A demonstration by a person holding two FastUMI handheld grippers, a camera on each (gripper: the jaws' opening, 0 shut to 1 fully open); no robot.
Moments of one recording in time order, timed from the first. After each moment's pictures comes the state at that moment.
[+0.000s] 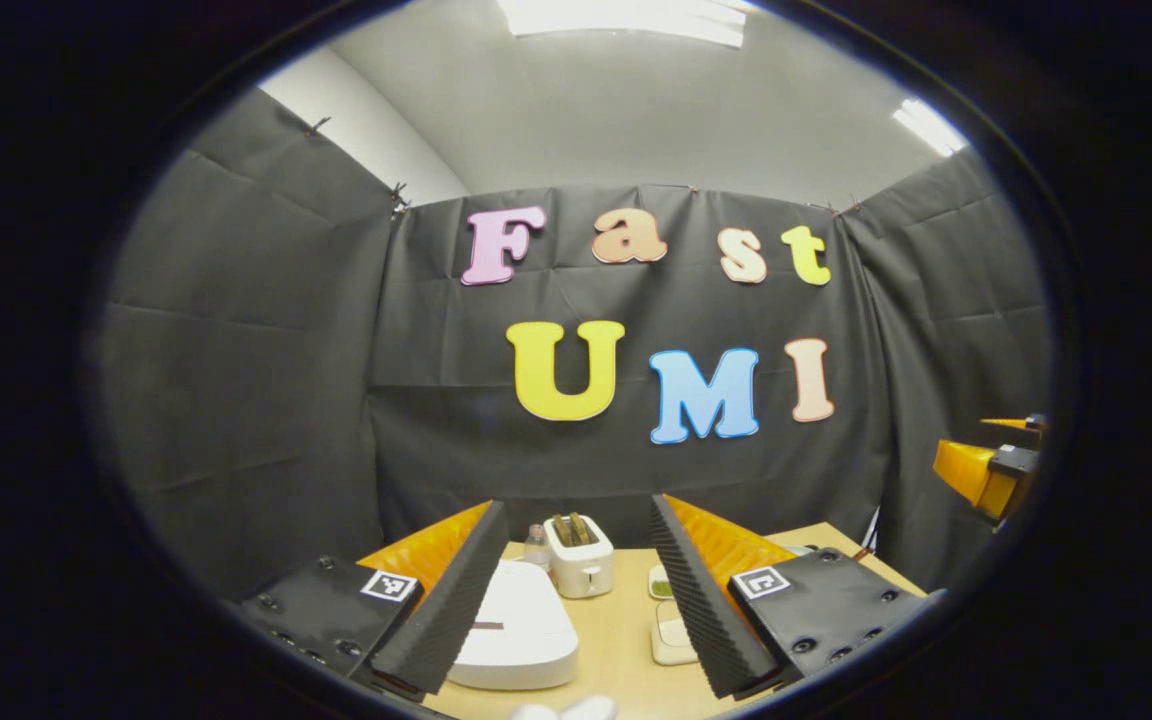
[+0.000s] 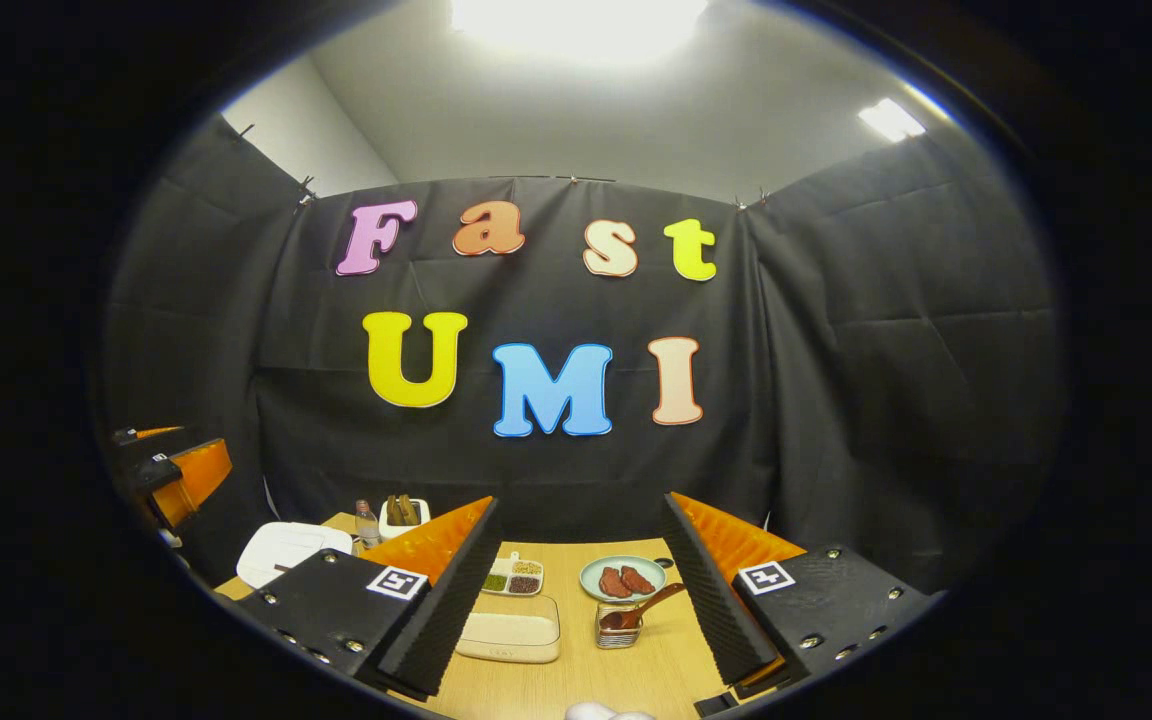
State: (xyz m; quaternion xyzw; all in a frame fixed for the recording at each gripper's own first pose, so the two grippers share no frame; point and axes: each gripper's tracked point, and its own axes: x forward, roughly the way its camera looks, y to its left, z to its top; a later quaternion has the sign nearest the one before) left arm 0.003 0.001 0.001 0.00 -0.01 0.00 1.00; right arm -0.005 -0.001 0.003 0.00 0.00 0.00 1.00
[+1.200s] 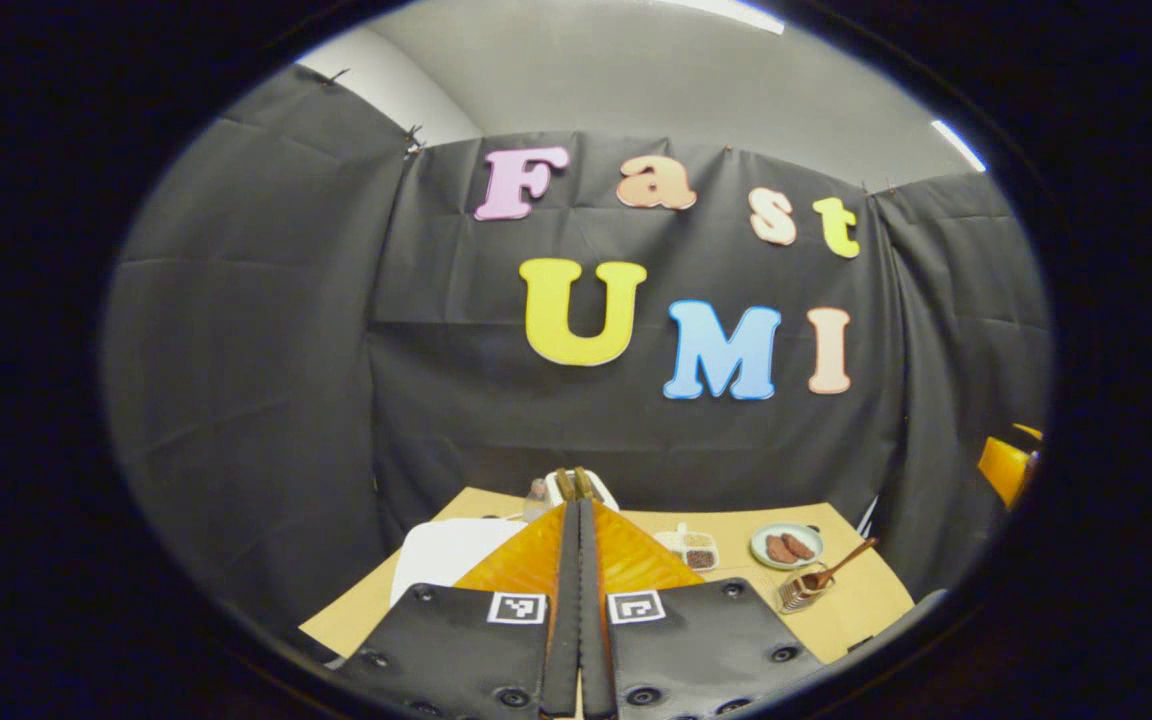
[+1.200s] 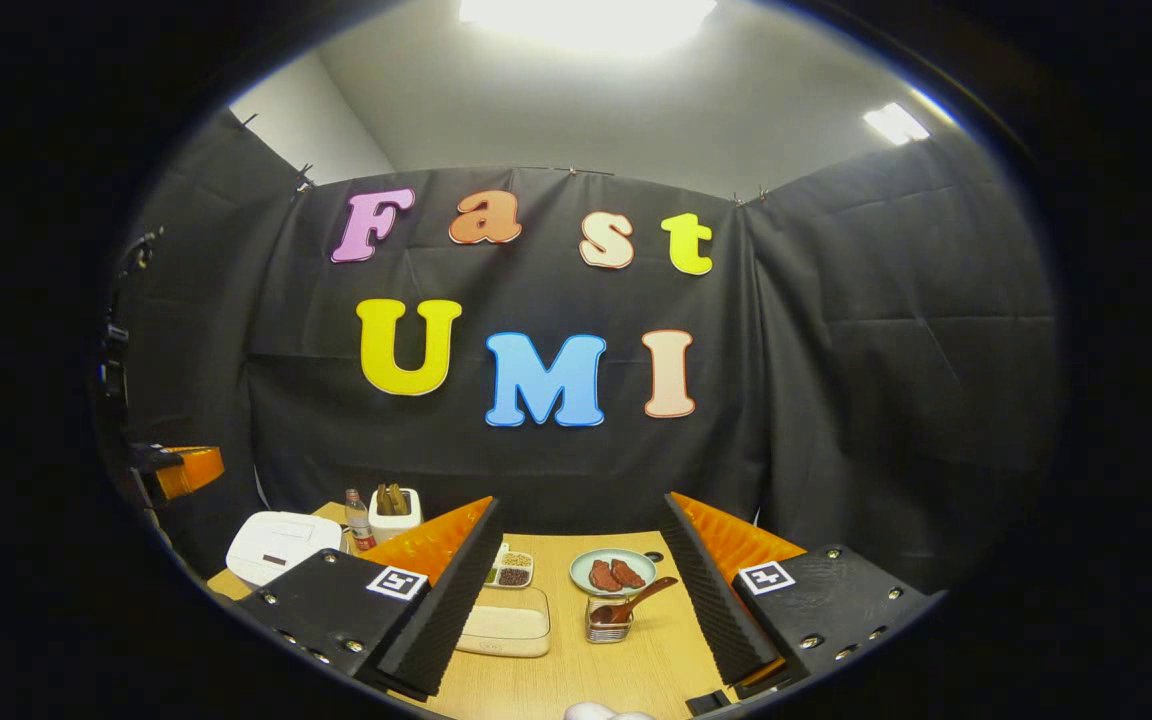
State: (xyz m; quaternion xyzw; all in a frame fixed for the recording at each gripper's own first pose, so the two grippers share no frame) left arm 0.064 0.037 -0.065 -0.03 0.09 0.02 1.00; right arm -0.003 0.001 -0.009 -0.02 0.02 -0.01 1.00
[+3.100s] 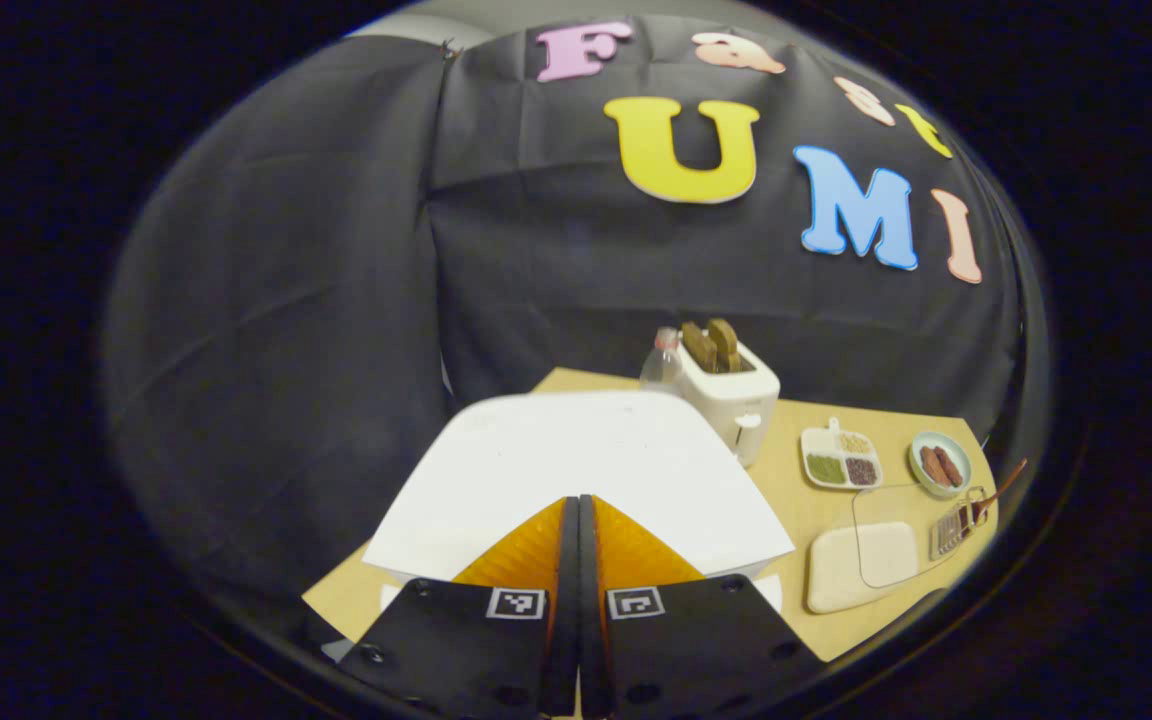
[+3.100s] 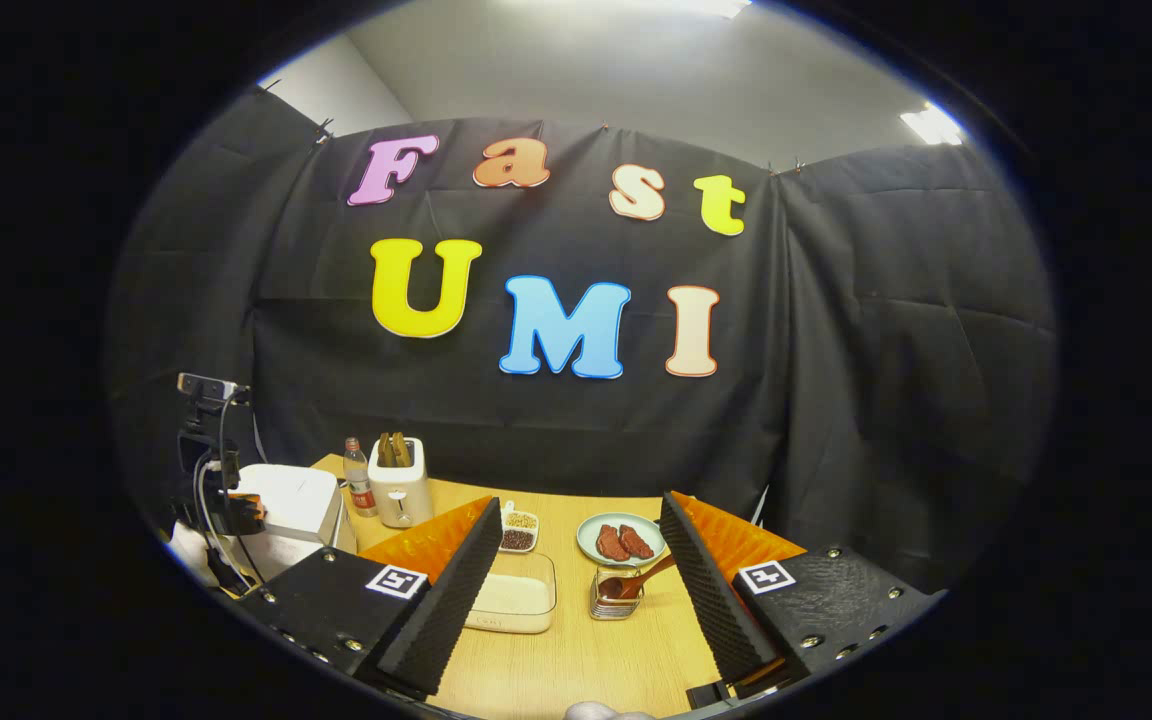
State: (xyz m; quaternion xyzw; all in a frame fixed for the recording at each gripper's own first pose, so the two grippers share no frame) left arm 0.174 0.141 -0.235 0.02 0.18 0.14 0.97; right arm 0.024 0.026 -0.047 -0.03 0.07 0.01 1.00
